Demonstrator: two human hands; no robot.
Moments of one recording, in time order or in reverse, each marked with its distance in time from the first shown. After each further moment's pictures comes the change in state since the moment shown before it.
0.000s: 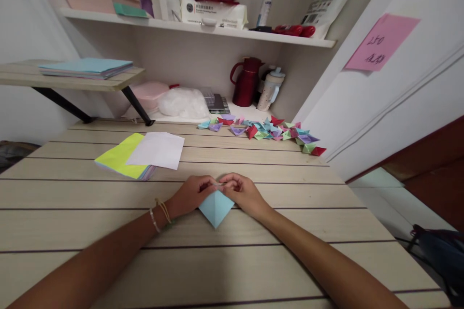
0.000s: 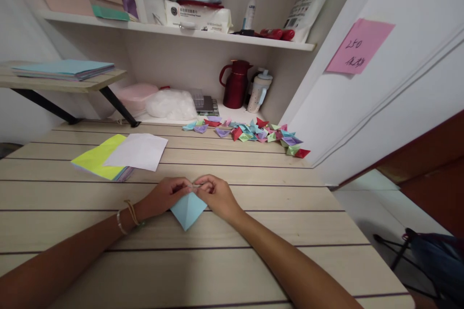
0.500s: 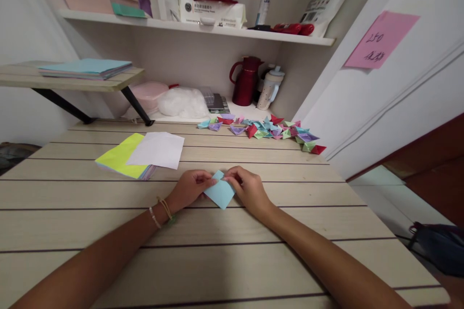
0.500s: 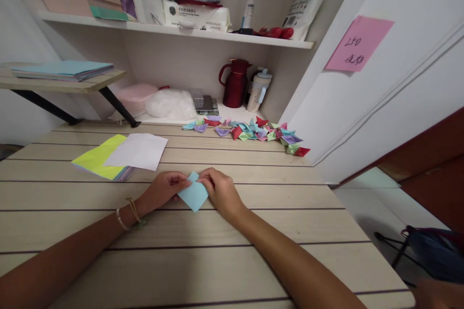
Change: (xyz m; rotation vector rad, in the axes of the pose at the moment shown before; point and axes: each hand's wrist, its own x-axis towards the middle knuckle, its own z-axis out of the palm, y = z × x) left_hand 0.007 -0.009 -0.002 -0.308 0.090 -0.147; right_hand -0.002 -0.013 -0.007 -0.528 0.229 -0.429
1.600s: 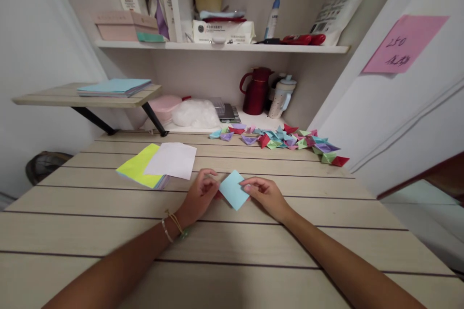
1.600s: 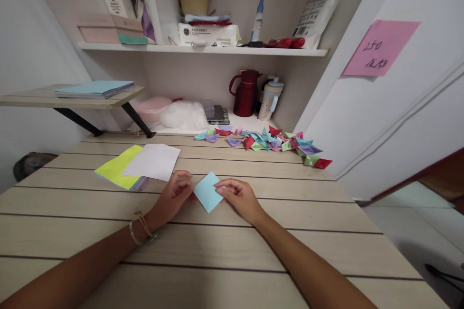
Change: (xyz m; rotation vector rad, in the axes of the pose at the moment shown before) left_hand -0.007 0.002 0.001 -0.191 0.142 0.162; right_hand 0.009 0.036 -0.007 0.583 -0.158 0.308
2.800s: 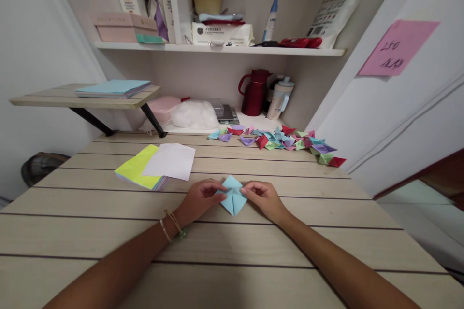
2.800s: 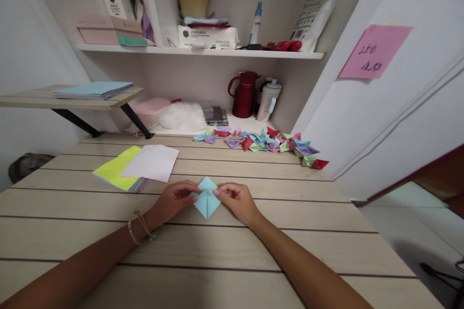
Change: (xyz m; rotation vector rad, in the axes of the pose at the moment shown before) left_hand 0.005 -0.005 -0.004 0.035 -0.077 0.083; right_hand -0.003 -0.002 0.005 -0.174 0.037 -0.069
